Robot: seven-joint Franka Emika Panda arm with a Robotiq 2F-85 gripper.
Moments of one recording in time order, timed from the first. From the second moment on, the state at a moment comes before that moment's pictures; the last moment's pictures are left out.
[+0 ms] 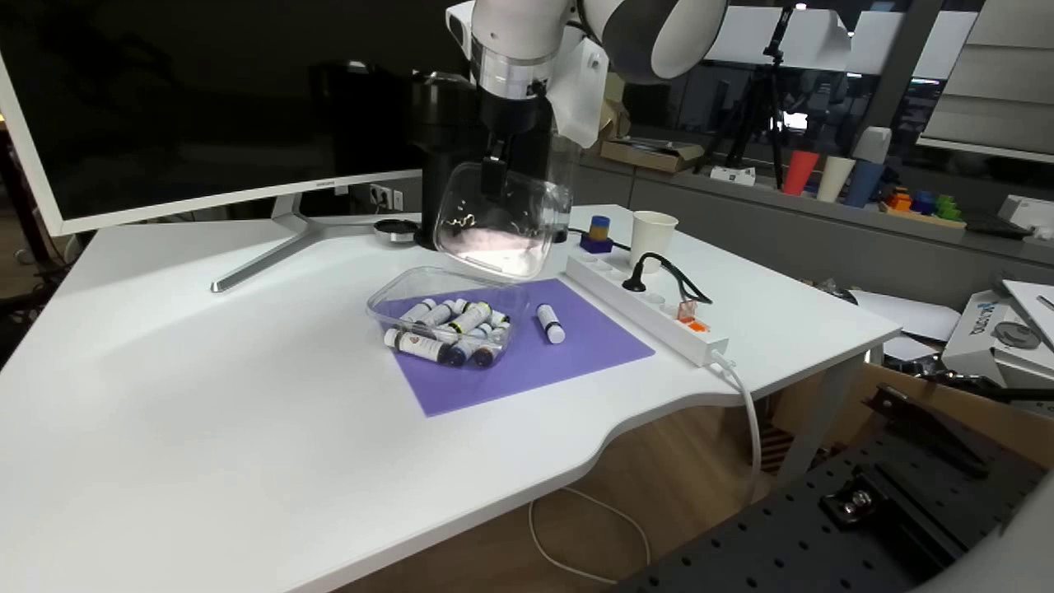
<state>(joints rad) 0.28 0.26 -0.35 -2.25 -1.68 3.01 0.63</state>
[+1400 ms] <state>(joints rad) 0.02 -0.21 -0.18 -2.68 -0.63 2.77 -0.02</state>
